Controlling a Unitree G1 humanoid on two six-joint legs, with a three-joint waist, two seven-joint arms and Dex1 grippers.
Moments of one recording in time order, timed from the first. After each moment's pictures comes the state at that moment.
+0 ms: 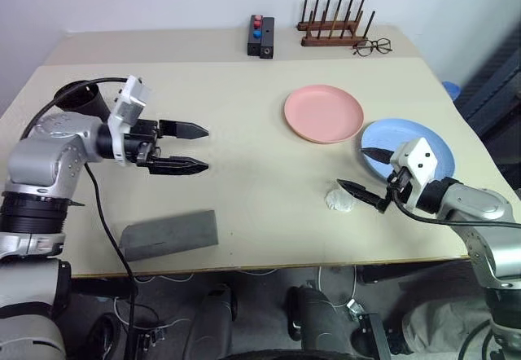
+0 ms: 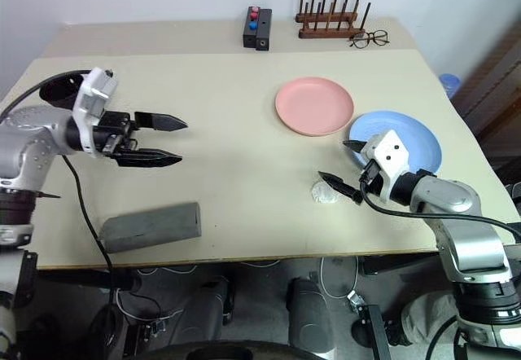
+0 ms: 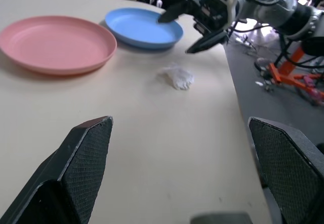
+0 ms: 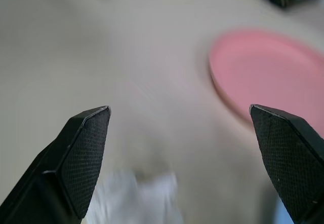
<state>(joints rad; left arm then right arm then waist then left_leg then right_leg) -0.71 0.84 -0.02 0.18 -0.61 0.54 -1.46 -0.14 -0.77 -0.15 -0.28 0.38 0.43 0.78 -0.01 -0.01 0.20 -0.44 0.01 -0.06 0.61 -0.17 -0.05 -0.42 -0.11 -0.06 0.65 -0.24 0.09</state>
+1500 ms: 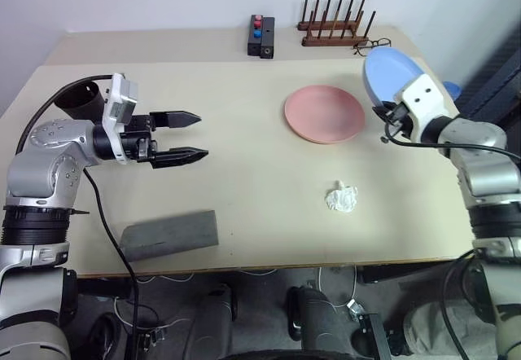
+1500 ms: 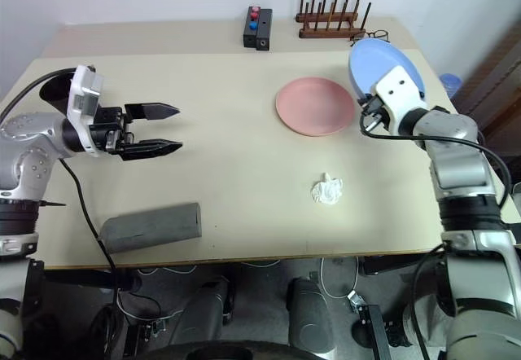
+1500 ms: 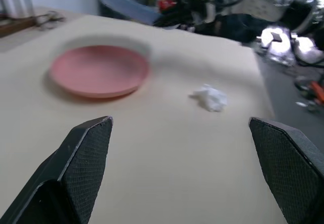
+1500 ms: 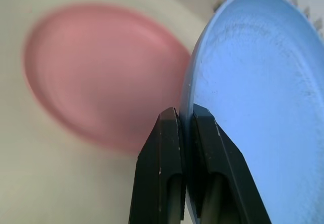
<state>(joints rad) -0.65 0.78 0.09 0.22 -0.57 0.42 -1.32 -0.71 -0.75 0.01 0.36 0.07 0.18 0.69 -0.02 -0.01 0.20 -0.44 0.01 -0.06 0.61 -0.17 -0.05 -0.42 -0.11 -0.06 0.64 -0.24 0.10</state>
